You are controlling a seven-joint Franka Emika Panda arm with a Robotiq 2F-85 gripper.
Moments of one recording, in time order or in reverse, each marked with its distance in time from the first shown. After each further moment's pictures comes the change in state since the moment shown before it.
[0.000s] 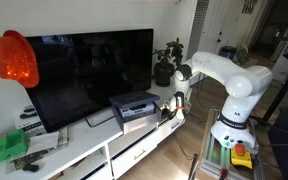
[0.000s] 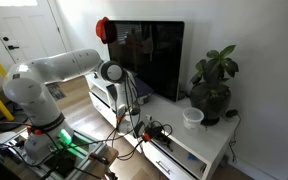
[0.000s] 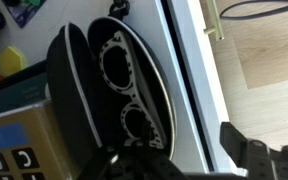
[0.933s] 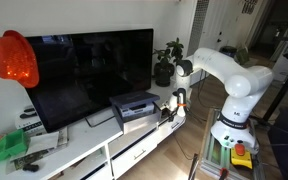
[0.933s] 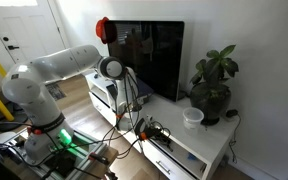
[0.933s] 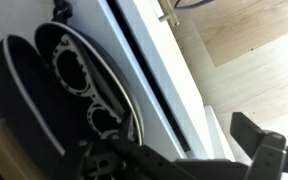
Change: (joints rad) arm -0.036 -0.077 0.032 -0.056 -0.143 -0.144 0.250
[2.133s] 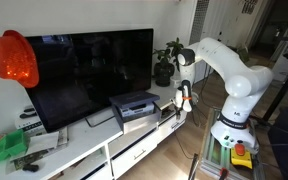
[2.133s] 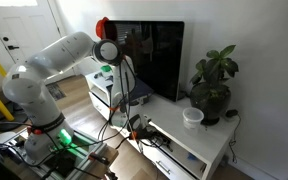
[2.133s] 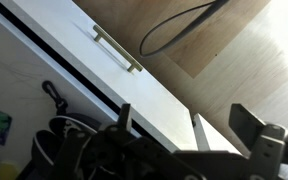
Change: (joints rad) arm 0.020 -0.224 -0.065 -0.323 0.027 -0.046 0.247
